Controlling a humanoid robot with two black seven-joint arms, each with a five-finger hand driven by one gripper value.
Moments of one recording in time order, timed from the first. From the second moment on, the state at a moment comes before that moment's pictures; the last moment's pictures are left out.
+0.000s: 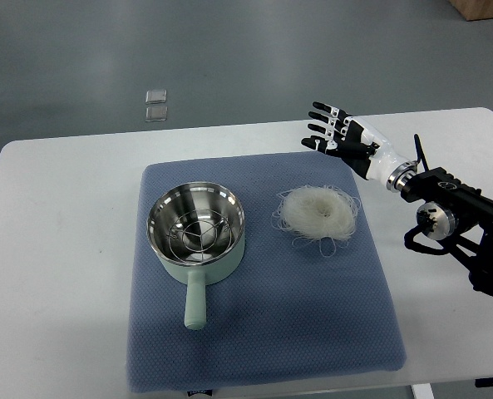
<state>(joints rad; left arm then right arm) 0.04 0.00 0.08 -0.17 0.00 0.00 0.14 0.68 -0.31 0.64 0.90 -0.37 0.15 0.27</state>
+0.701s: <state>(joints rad) 0.03 0.00 0.08 -0.16 0.00 0.00 0.14 0.70 -0.34 0.64 0.92 -0.65 0.20 0.28</state>
